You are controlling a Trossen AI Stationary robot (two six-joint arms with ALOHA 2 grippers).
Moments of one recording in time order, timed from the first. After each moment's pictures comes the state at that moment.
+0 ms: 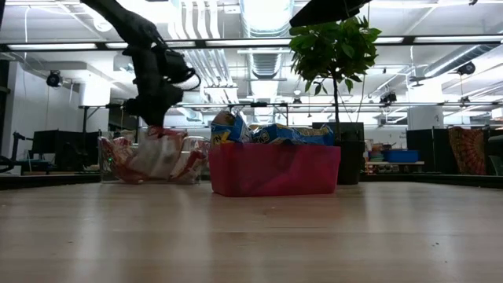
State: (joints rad) left arm 0.90 1.59 1.29 -1.01 0.11 -0.01; right arm 0.22 1.27 0.94 -0.02 0.59 -0.24
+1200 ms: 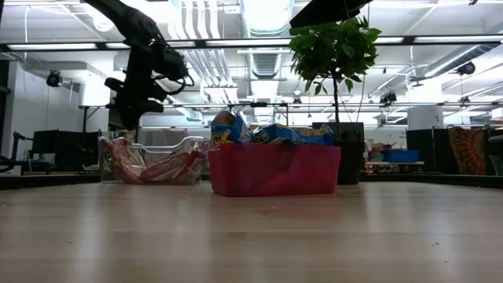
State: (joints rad) left arm 0.90 1.59 1.31 -1.17 -0.51 -0.12; right arm 0.22 1.27 0.94 -0.03 0.59 -0.24
